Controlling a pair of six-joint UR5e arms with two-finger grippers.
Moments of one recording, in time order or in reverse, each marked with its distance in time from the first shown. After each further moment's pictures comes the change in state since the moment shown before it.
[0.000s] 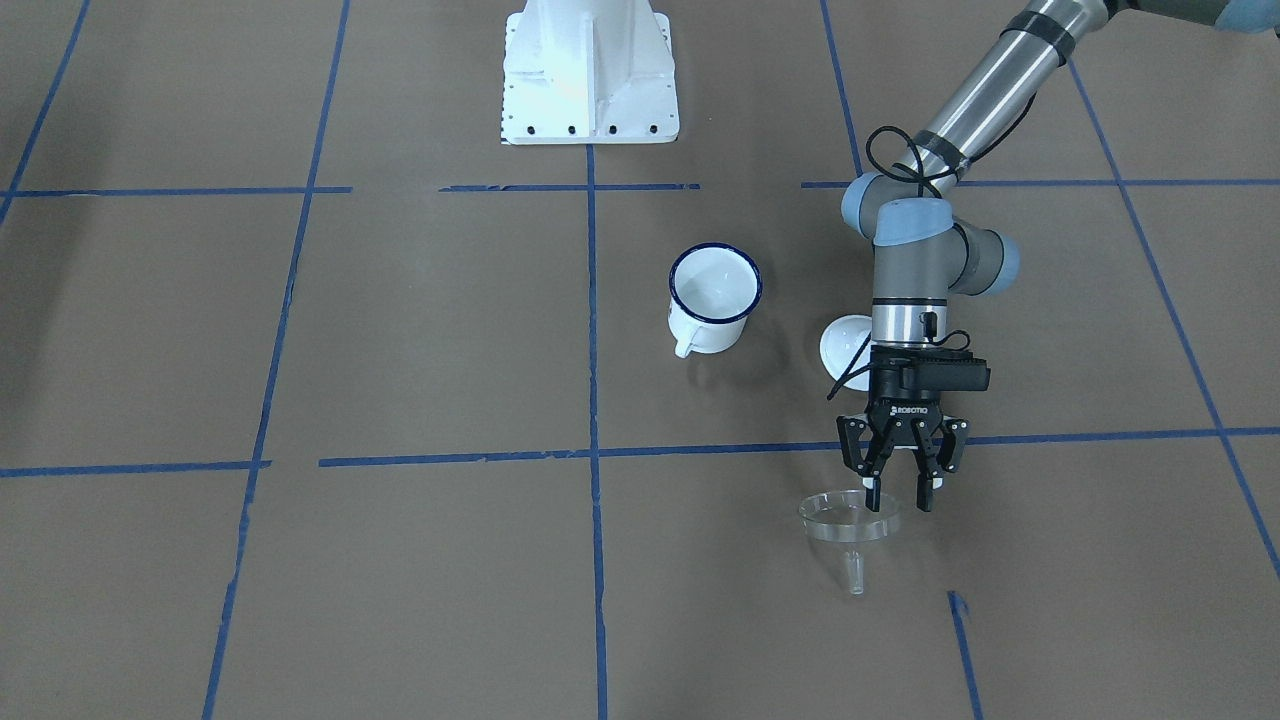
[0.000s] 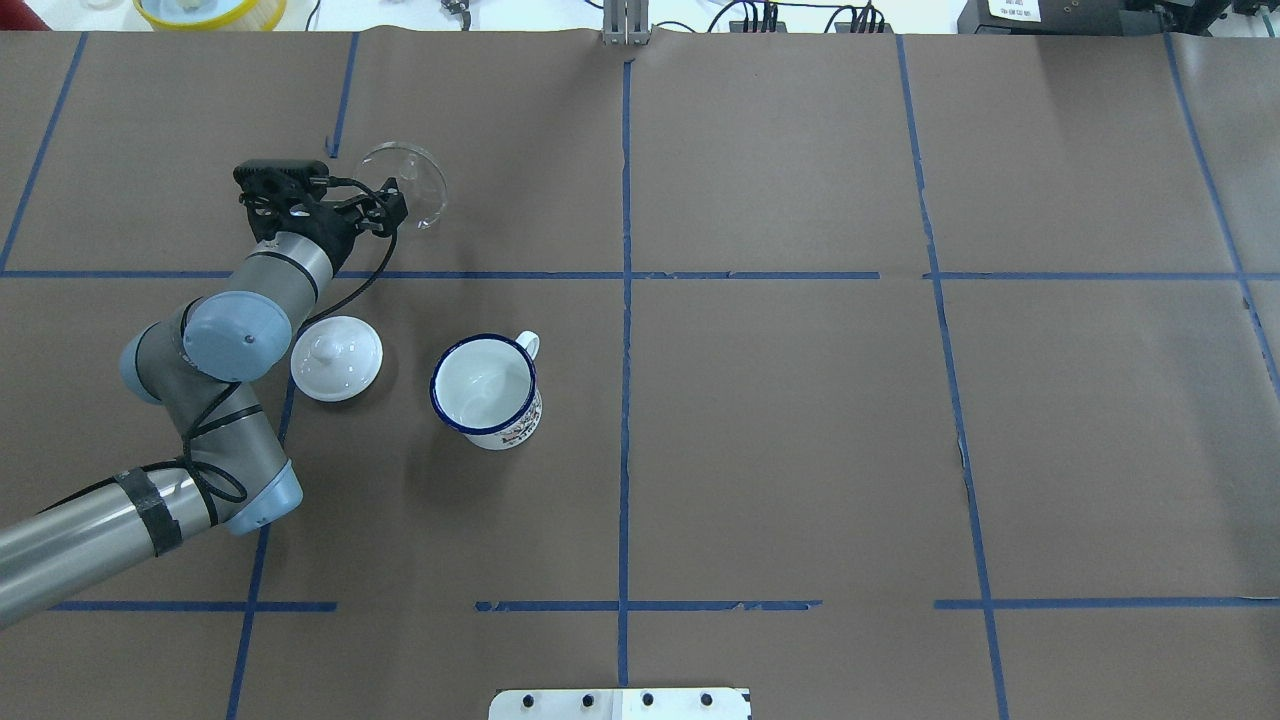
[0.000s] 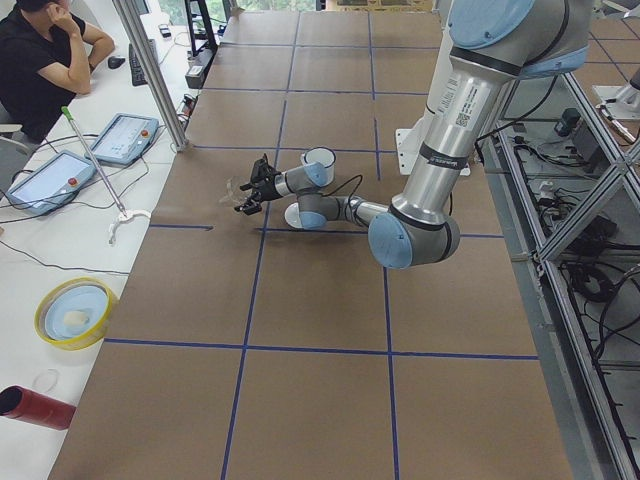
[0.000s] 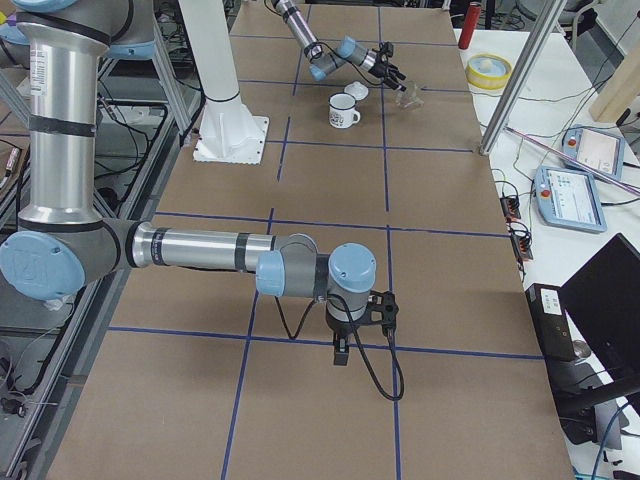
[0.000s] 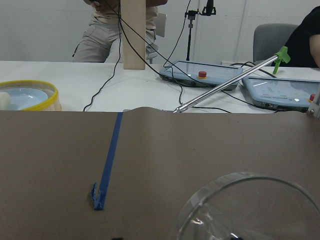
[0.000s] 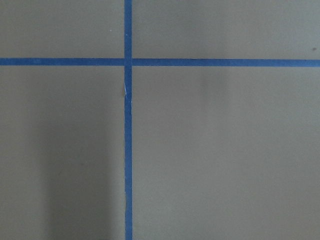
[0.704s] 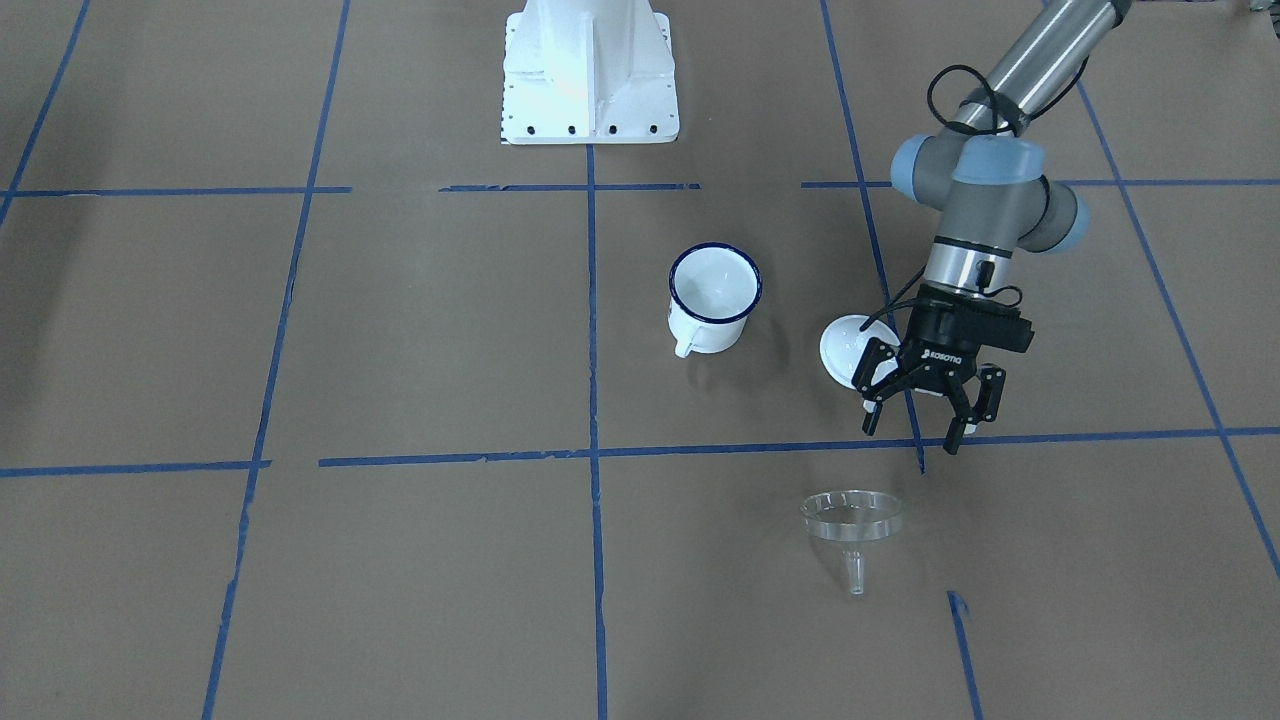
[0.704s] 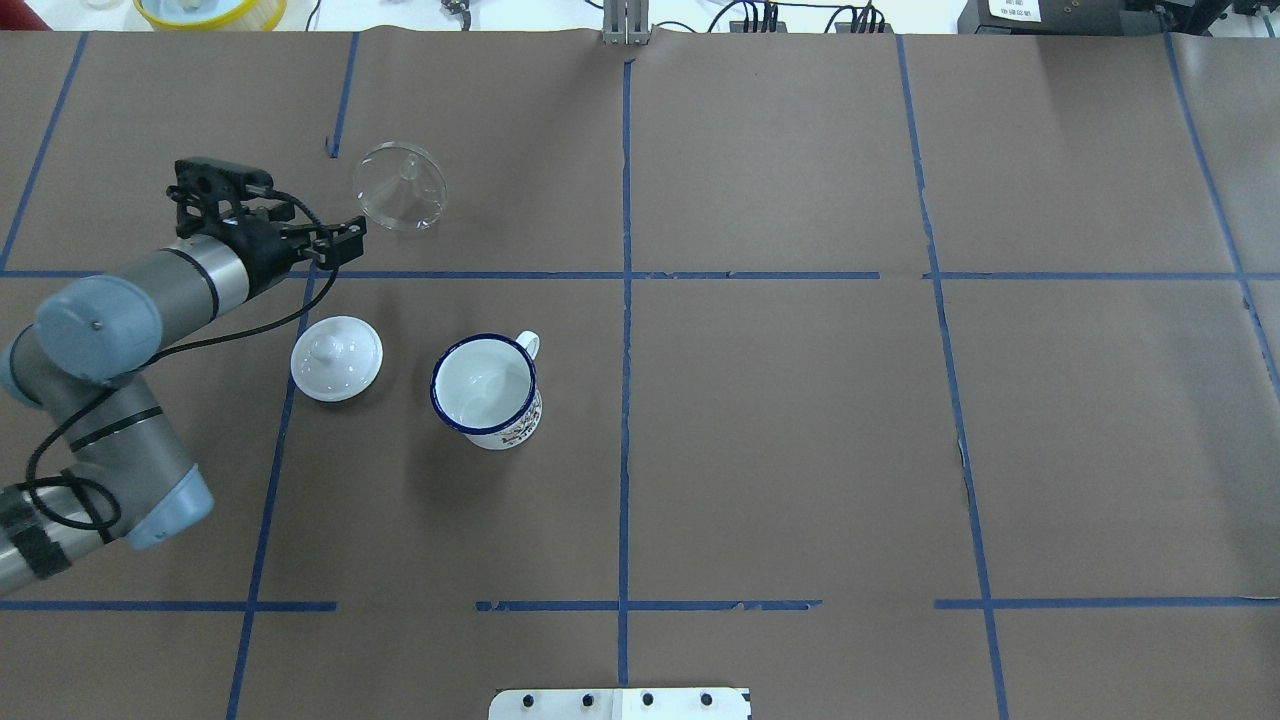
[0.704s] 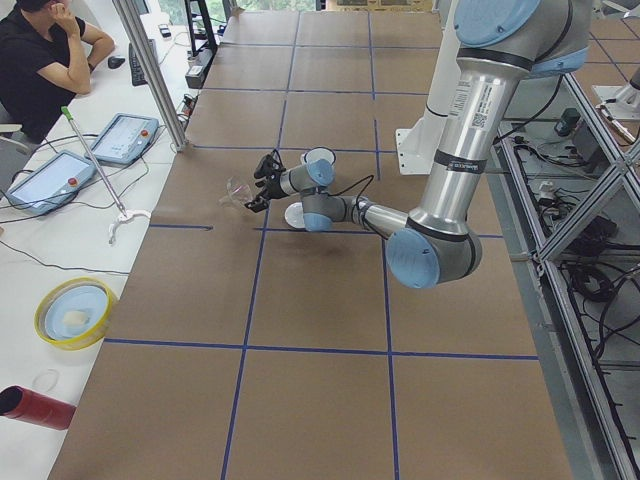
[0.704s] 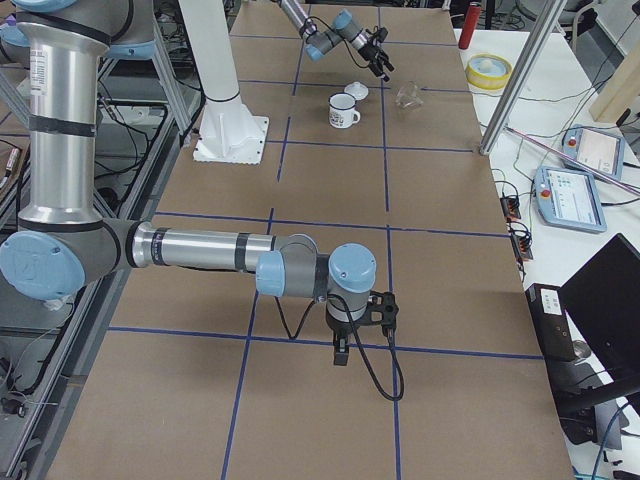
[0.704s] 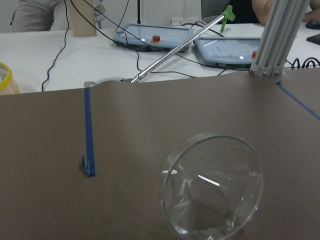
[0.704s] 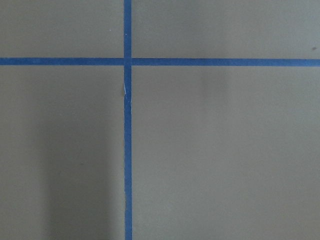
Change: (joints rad) left arm -0.068 0.237 -0.292 0.024 -0.382 0.141; right arm 0.000 0.000 -0.001 0.000 0.000 0.000
